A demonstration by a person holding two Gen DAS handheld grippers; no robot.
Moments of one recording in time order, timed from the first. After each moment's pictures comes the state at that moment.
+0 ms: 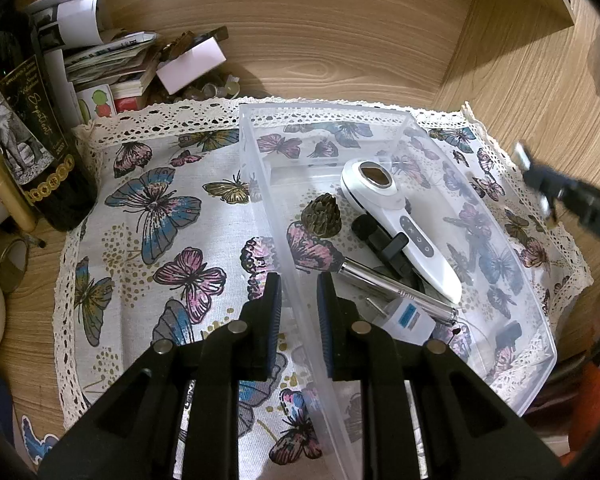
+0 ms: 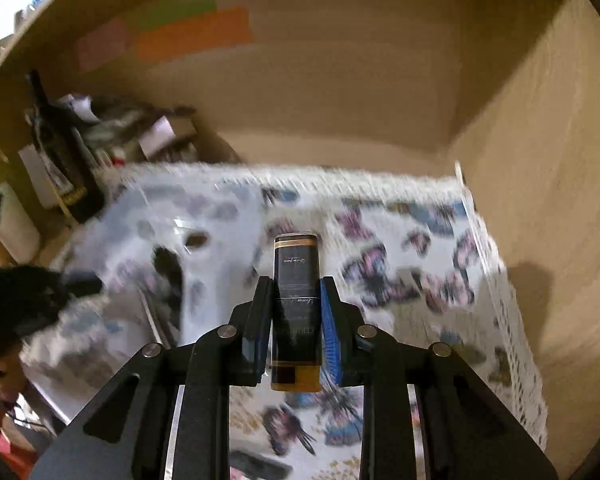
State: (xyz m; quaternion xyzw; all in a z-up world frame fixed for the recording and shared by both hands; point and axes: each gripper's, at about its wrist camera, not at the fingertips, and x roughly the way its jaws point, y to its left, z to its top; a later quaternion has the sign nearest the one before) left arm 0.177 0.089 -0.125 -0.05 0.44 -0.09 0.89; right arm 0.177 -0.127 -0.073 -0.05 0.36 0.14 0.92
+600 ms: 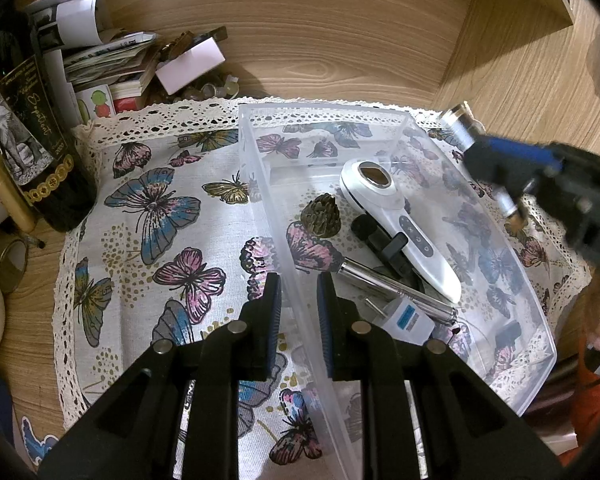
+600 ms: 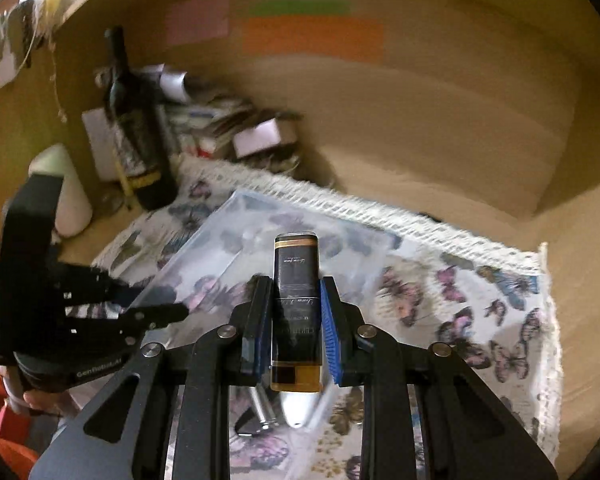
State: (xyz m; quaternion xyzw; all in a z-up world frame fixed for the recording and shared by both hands) left arm 0.177 0.089 -0.126 -0.05 0.44 -0.09 0.89; right arm 0.185 -0.037 -0.084 -0.13 0.36 0.25 0.89
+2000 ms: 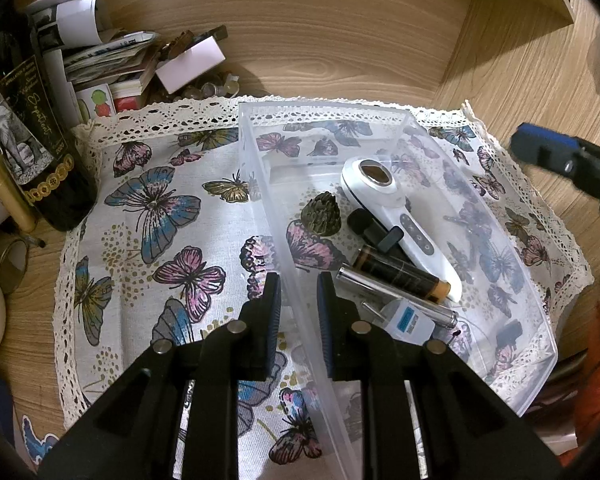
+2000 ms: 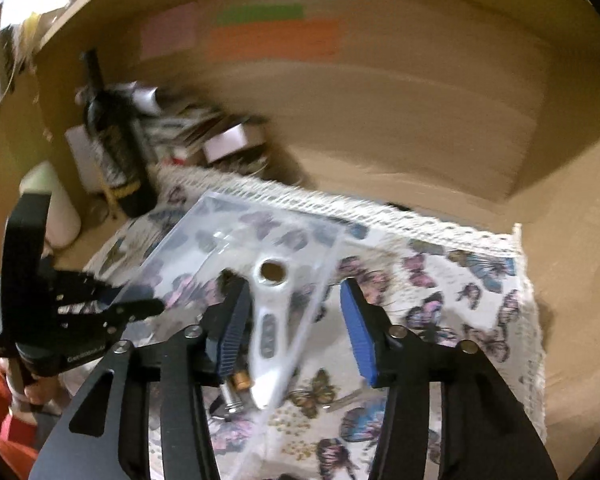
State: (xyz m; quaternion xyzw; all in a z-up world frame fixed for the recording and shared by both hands) left arm 0.177 0.090 -0.127 -0.05 0.44 -0.09 0.89; right arm 0.184 -0.089 -0.058 -0.08 0.35 0.20 0.91
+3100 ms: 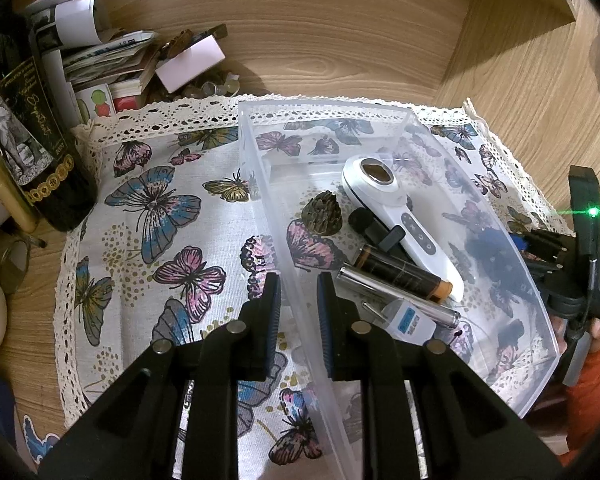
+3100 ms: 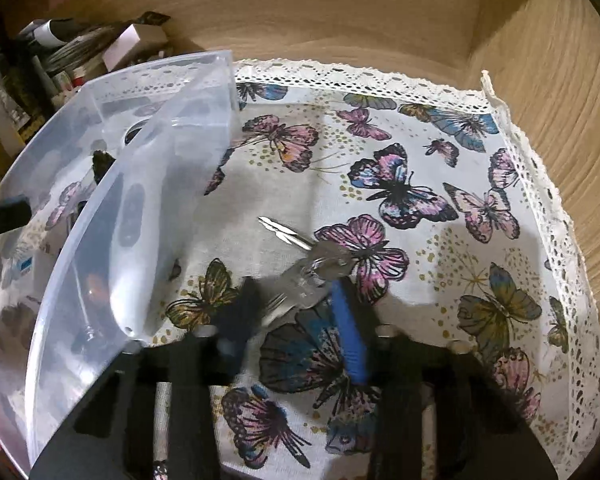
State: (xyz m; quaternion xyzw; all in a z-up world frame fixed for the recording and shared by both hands) left arm 0.179 0.089 -0.128 -0.04 0.44 -0.09 0.89; right arm 0.192 -0.135 -0.170 -0.07 0.46 0.11 0.88
